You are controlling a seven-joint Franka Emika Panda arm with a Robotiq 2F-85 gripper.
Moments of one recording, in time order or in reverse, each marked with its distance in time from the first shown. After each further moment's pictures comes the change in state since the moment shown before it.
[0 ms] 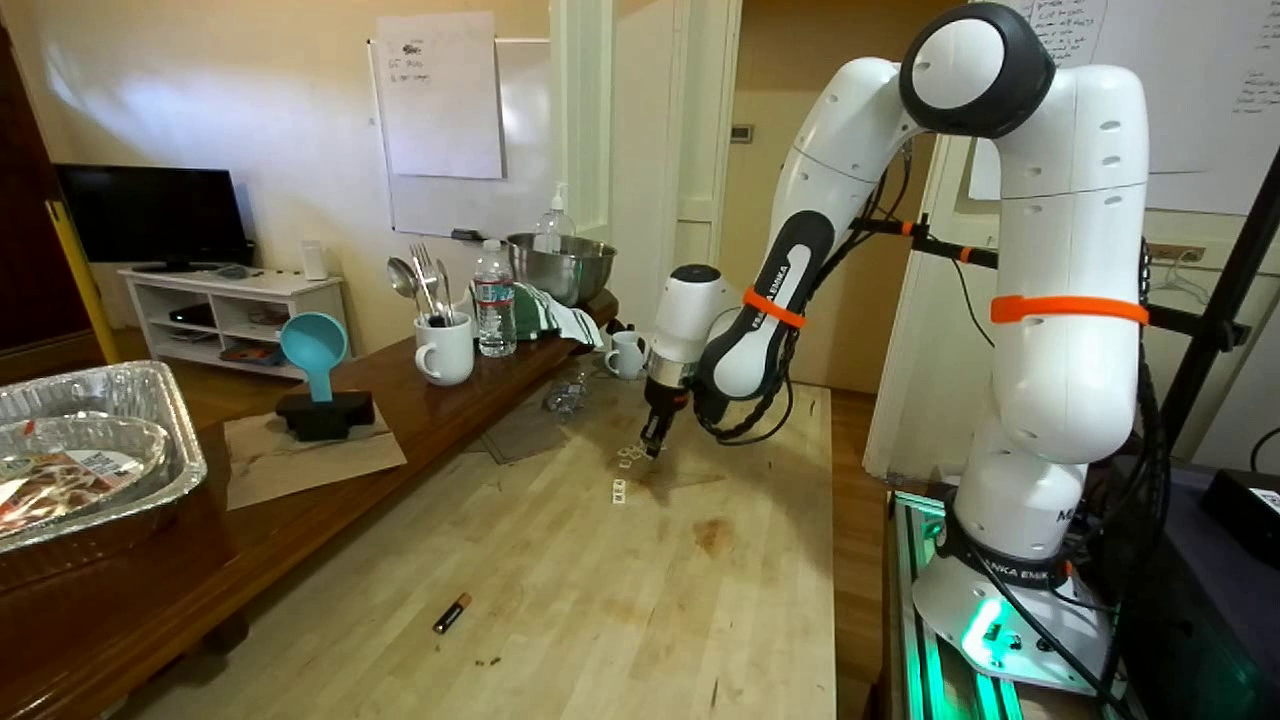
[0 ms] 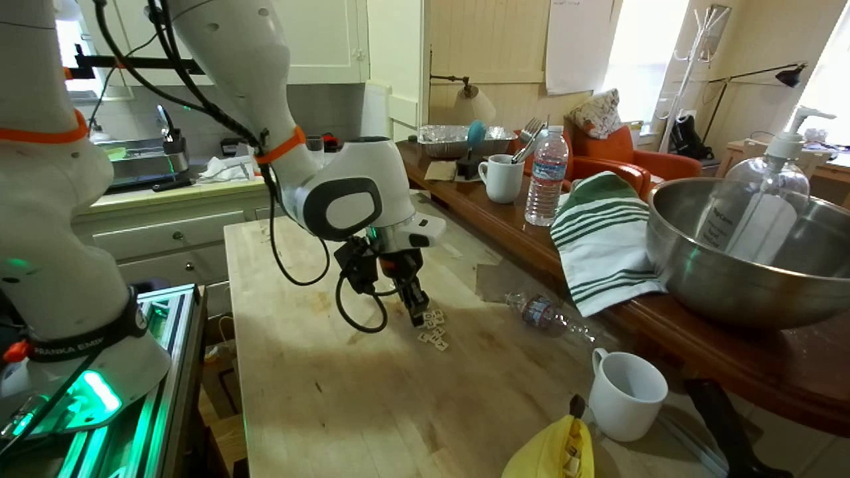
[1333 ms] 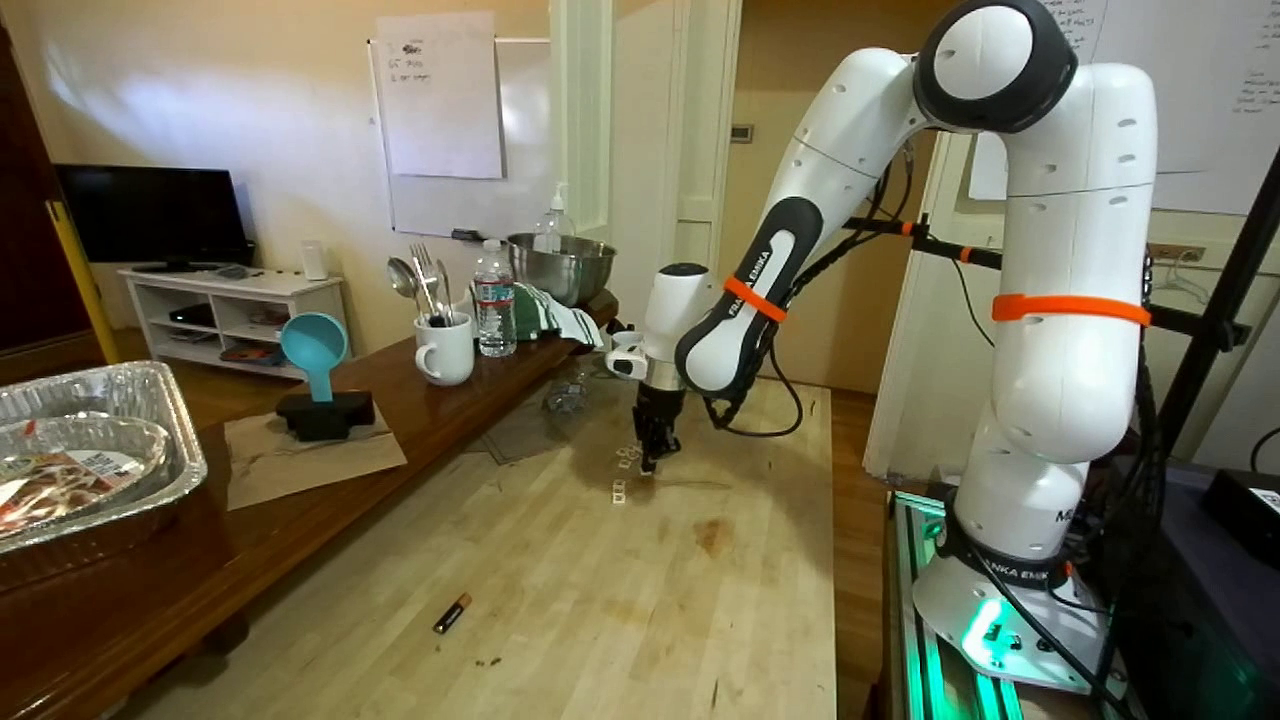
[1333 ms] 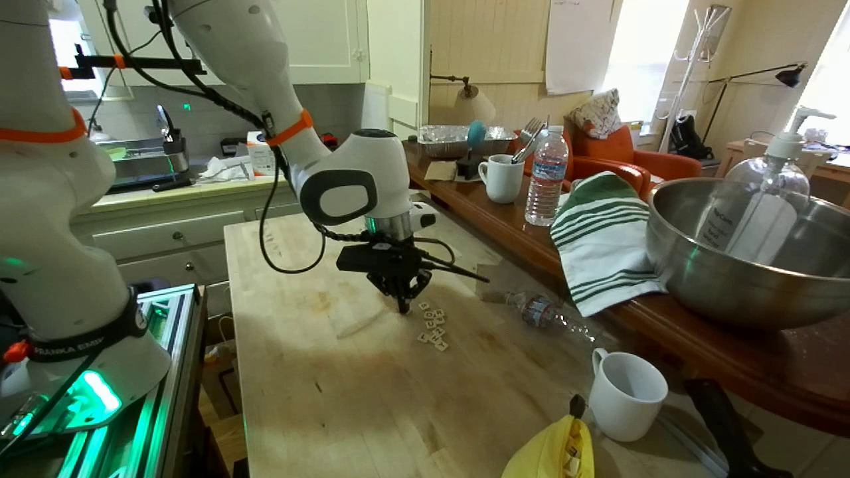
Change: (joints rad) arm -0.033 -0.026 0.137 -0.005 0.282 -0.103 -1.026
